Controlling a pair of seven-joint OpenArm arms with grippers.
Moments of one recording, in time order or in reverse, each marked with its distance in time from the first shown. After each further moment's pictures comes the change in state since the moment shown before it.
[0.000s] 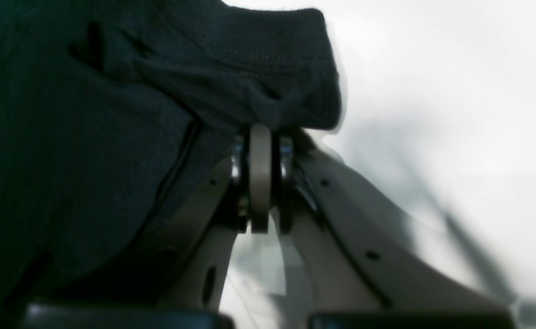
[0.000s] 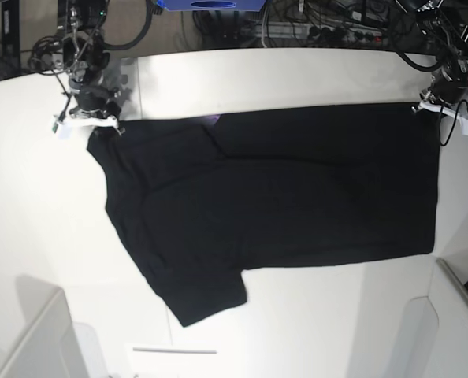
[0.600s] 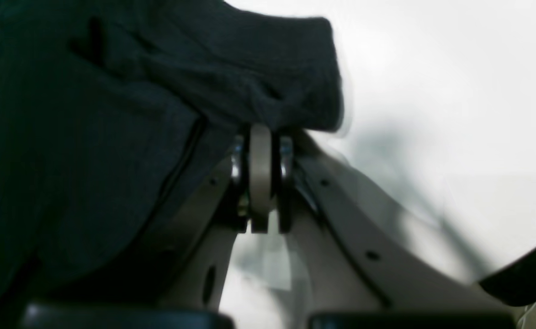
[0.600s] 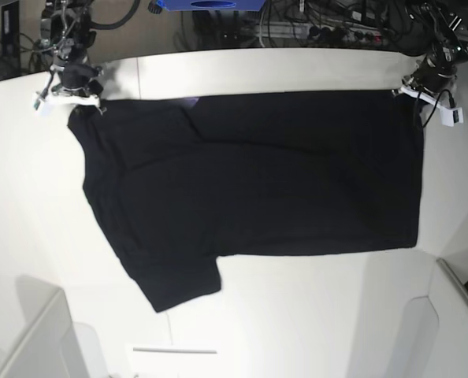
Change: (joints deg) left arm 7.0 1.4 5.6 4.7 -0.7 -0.1 -1.0; right arm -7.5 0.0 5.6 4.8 -0.3 0.0 0.0
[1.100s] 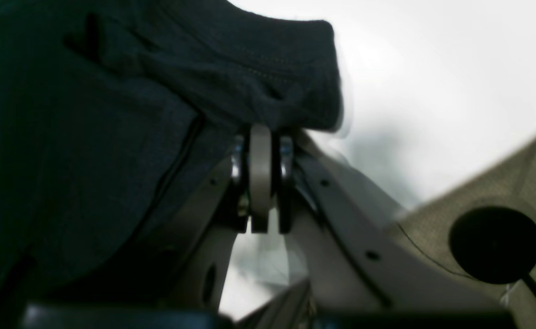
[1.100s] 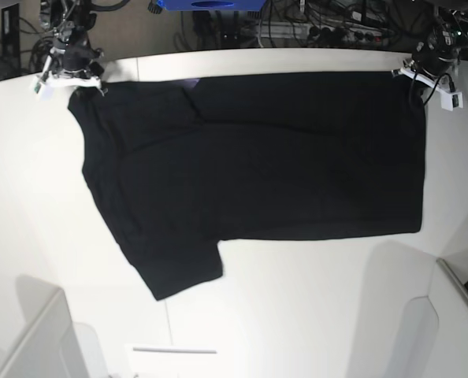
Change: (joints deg) left arm 6.0 -0.2 0.0 3.1 -0.1 0.0 -0.2; right arm -6.0 0.0 0.0 3.0 0.0 0.0 0.0
